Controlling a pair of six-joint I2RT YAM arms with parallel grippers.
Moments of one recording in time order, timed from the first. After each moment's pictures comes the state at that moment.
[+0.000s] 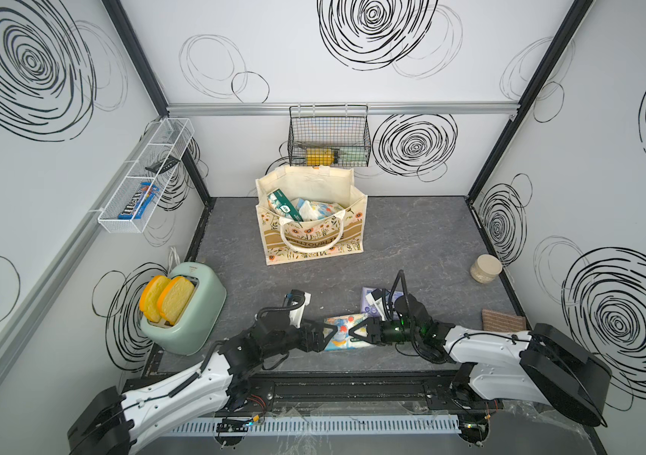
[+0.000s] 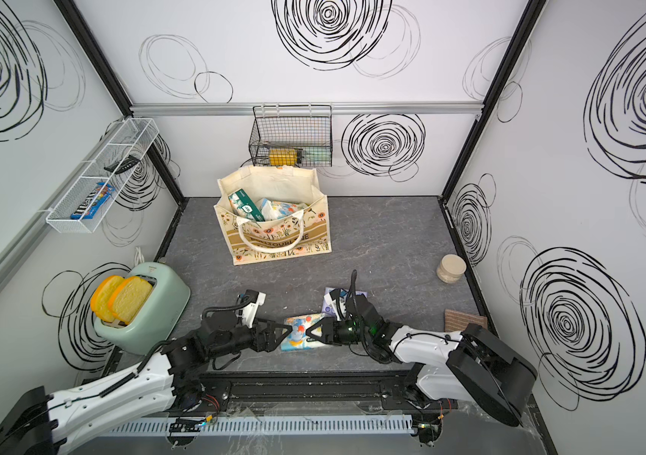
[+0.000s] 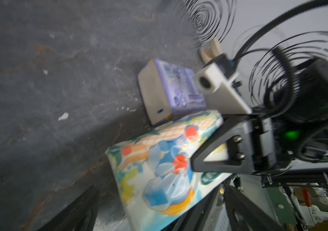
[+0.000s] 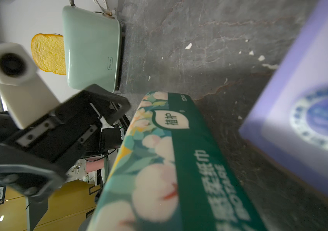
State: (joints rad) left arm -0.83 0.65 0.27 -0.01 0.18 -0.77; right arm 0.86 1.22 0.27 0.44 -0.53 1.03
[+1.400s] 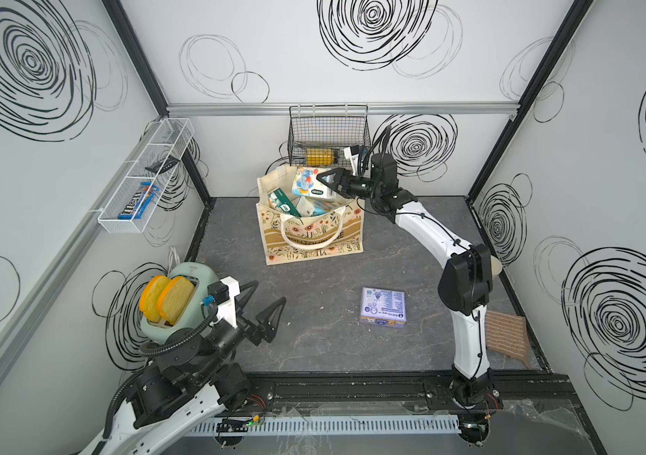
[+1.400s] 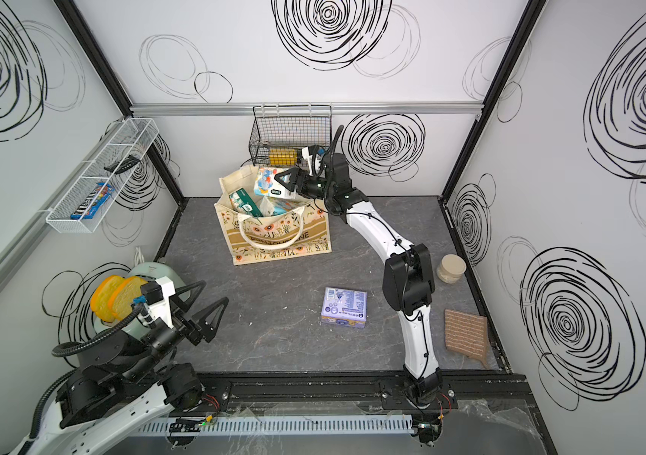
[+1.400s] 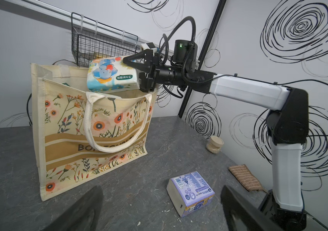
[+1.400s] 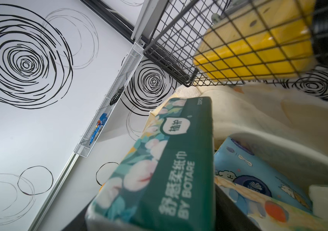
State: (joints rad) left arm -0.88 0.15 0.66 -0.51 -0.27 -0.30; right arm 0.48 2.12 2.02 -0.04 -0.67 0.81
